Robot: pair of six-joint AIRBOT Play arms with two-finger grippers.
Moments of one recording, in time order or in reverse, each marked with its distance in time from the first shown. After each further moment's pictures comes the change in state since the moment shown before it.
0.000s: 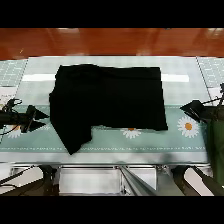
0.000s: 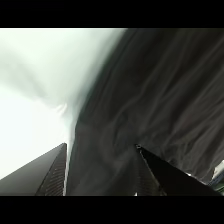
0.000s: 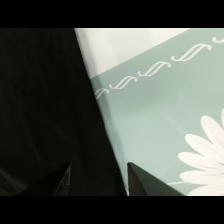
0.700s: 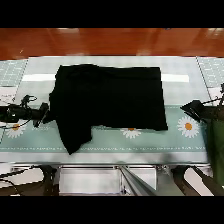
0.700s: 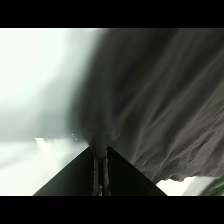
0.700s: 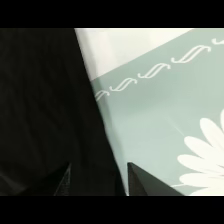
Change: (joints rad) left arm -0.181 -0.139 0.043 -0.049 0.109 0.043; right arm -0.001 0.005 -0.005 0.005 -0.015 0.002
